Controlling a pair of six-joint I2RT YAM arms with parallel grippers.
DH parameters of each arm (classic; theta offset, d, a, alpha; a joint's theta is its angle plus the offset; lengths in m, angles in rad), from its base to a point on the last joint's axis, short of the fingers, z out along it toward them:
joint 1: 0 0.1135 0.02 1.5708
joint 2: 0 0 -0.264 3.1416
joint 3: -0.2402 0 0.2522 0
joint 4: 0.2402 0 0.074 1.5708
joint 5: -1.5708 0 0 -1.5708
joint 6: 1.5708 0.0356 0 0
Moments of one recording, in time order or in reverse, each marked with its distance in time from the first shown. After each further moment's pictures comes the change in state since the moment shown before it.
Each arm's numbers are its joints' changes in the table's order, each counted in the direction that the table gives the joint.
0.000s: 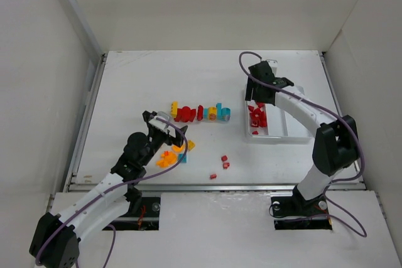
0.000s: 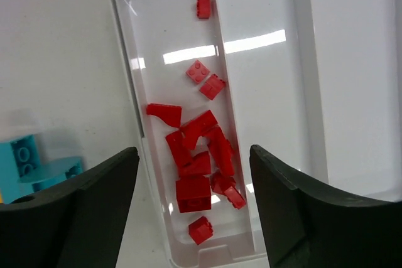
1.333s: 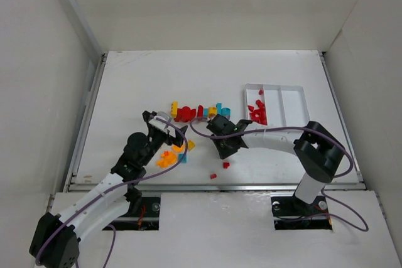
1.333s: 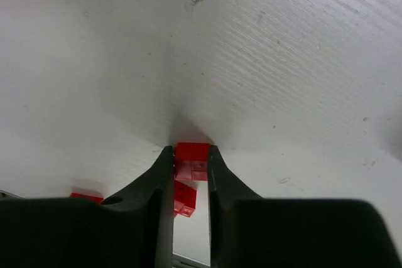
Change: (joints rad) left arm 0.000 0.002 0.003 -0.007 0.000 0.000; right arm 0.513 -0.023 0.301 -0.051 0.343 -0.058
